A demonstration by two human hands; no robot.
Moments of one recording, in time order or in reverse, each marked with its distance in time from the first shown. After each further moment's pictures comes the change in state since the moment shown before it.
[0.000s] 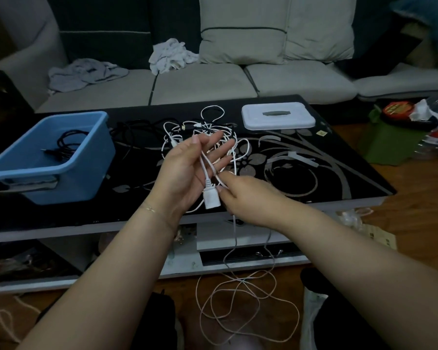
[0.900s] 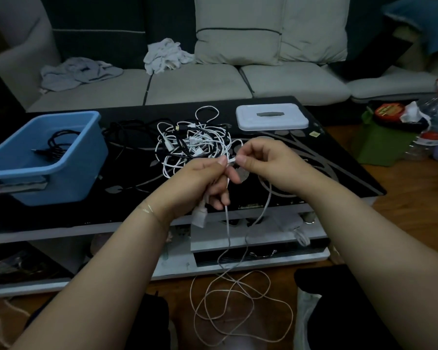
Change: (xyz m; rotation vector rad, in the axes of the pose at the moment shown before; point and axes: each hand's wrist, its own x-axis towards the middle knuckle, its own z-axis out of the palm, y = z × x) left_hand -0.007 -0.009 0.002 0.547 -0.317 -0.203; right_hand 0.004 0.046 -0.039 0.676 0.190 -0.070
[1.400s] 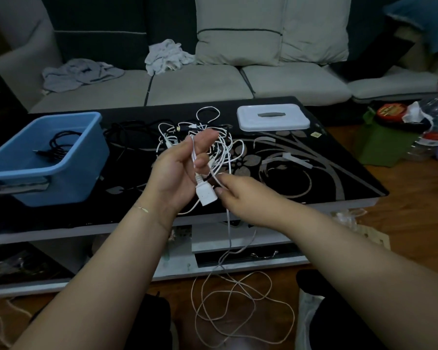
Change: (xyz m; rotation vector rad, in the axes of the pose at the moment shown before) left_hand 0.007 0.008 -0.013 -0.656 0.257 0.120; right_hand -0.010 0.005 0.051 -0.478 -0.183 0.035
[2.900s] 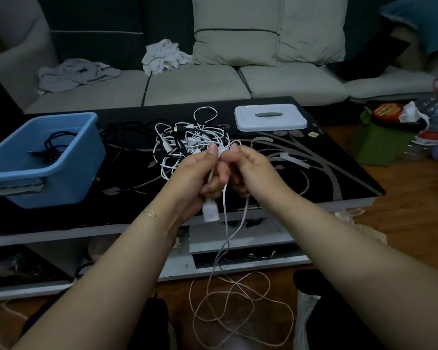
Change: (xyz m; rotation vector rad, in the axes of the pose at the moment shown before) left_hand -0.007 -0.021 0.012 0.327 -0.180 -0.023; right_hand 0.014 0.004 -0.010 0.887 0.313 0.146
